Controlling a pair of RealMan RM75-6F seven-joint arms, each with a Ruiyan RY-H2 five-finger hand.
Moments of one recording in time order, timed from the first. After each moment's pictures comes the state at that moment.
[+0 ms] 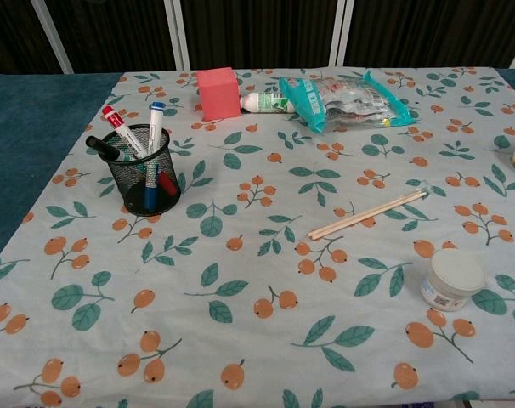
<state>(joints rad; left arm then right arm) -0.77 -0.71 -0.34 -2.35 1.01 0.79 -0.16 0.02 -1.08 0.07 -1.51 -1.48 1.52 0.04</state>
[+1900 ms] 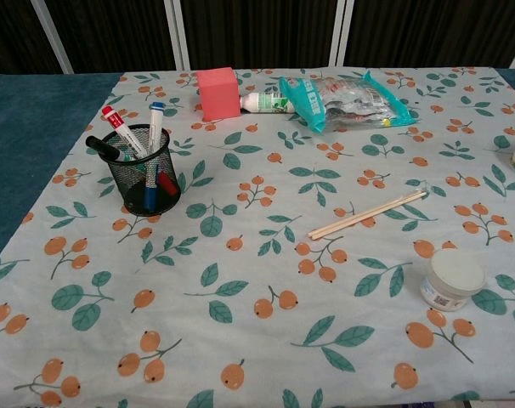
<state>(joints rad) -0.54 -0.60 -0.15 -2.13 1.46 0.93 -0.12 0.01 -1.07 0.07 -1.51 -1.50 1.53 0.04</state>
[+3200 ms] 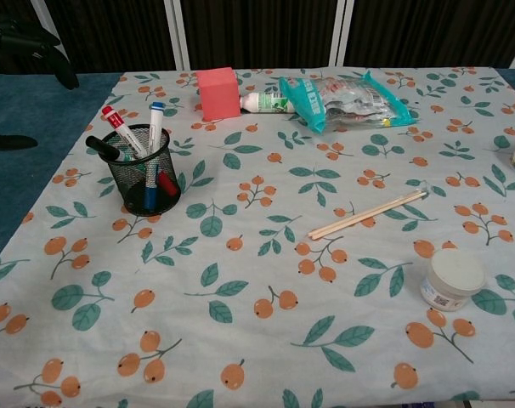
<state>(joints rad) -0.50 -1.23 -0.08 -1.57 1.64 1.20 0.08 0.02 -1.09 0.07 -1.49 -1.46 1.48 0.02</state>
